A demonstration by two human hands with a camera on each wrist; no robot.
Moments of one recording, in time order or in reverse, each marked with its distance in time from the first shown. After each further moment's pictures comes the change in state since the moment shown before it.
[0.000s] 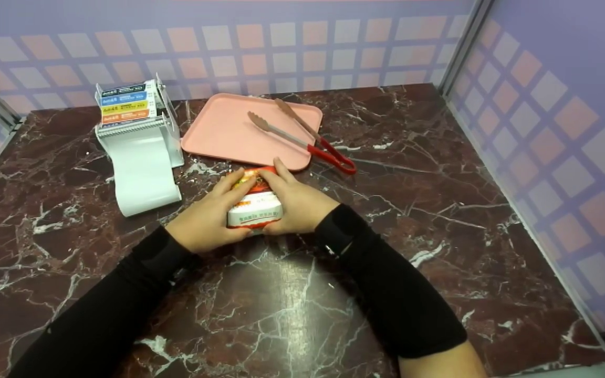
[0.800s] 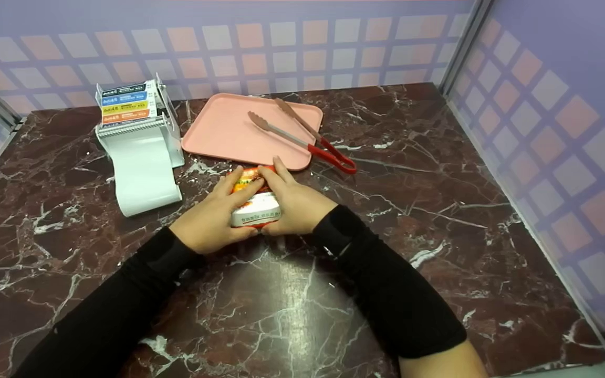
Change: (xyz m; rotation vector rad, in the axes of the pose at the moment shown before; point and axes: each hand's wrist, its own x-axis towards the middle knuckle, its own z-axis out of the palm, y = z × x) left_hand 0.000 0.008 0.001 0.030 -0.009 -0.054; right_hand -0.001 -0.005 0.002 -0.042 0.028 0.004
